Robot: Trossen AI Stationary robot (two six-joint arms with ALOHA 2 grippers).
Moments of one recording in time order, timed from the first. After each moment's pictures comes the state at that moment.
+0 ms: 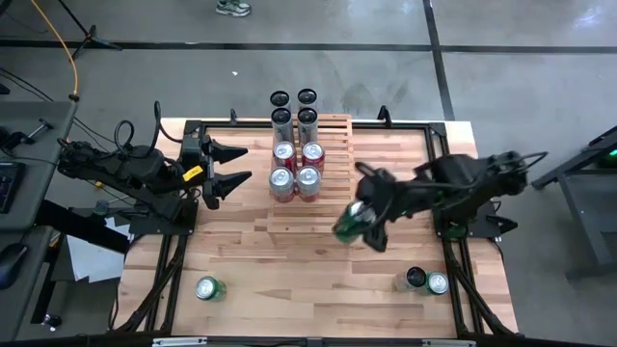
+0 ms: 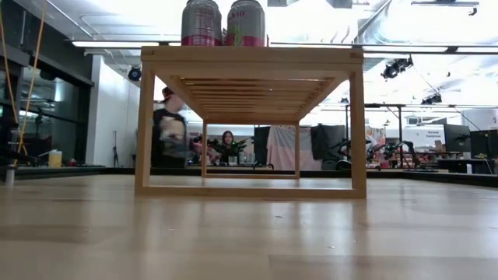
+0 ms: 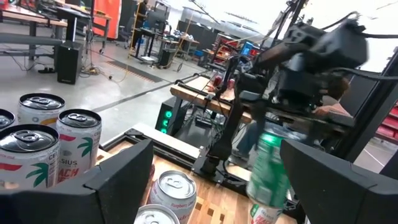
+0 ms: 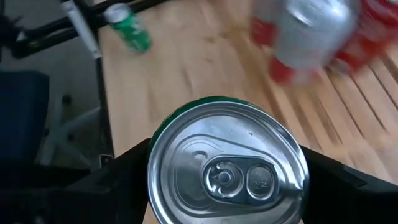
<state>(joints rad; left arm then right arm) -0.33 0.83 1.04 -0.17 -0.61 -0.31 0.35 1.60 2.02 -1.31 0.22 0.59</state>
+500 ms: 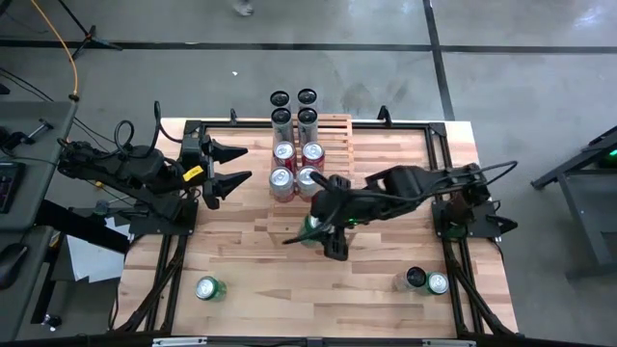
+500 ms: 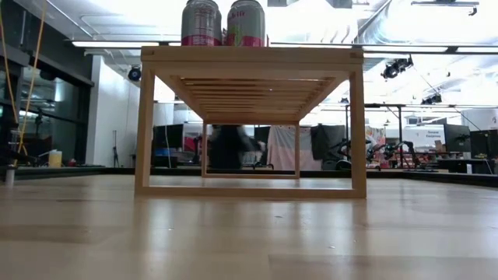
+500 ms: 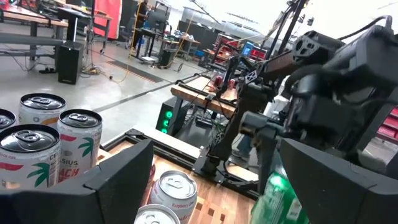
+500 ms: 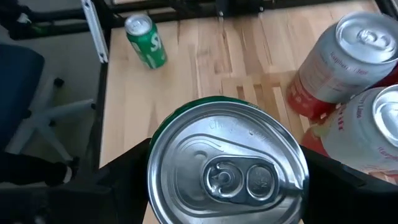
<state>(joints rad) -0.33 0.83 1.04 -0.18 -0.61 -0.31 0.31 1.89 2.29 -1.24 0.18 0.33</state>
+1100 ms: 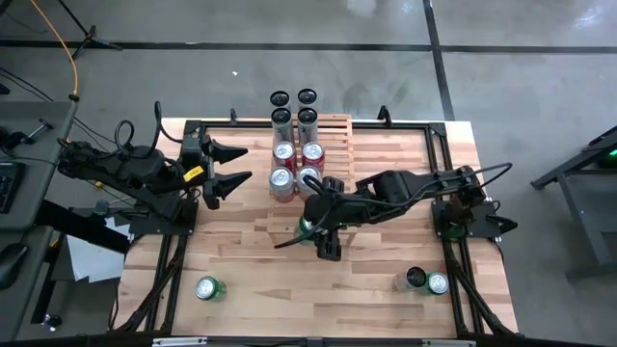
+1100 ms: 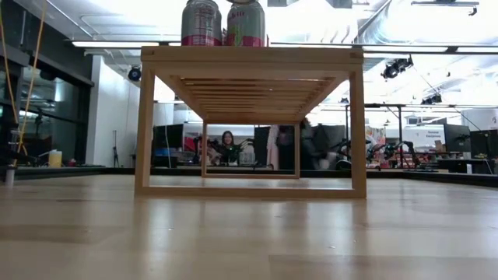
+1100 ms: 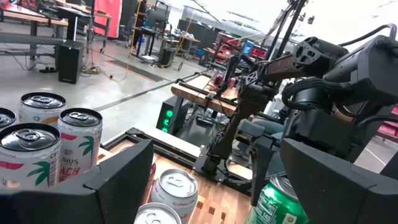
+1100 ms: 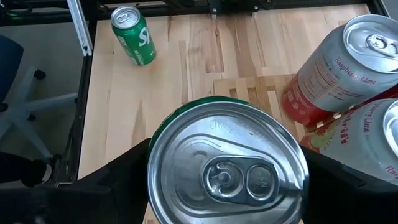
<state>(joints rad) -0.33 0.83 1.04 -0.18 -0.61 -0.31 0.30 1.93 2.28 -1.21 0.21 0.29</state>
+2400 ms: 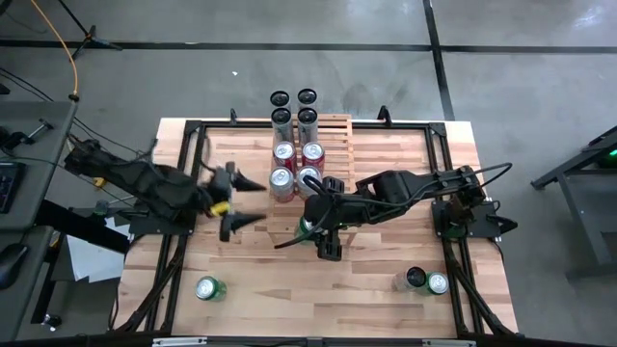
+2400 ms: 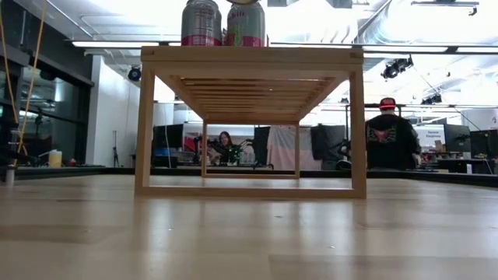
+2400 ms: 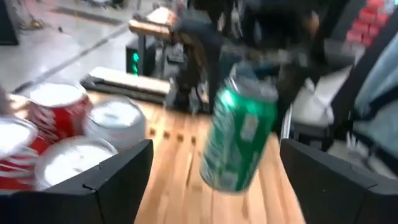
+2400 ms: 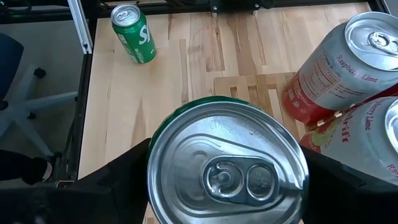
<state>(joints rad) -0.41 0.97 1.04 -0.31 -0.45 -0.30 0.30 1.93 2.28 -1.21 0.21 0.29</state>
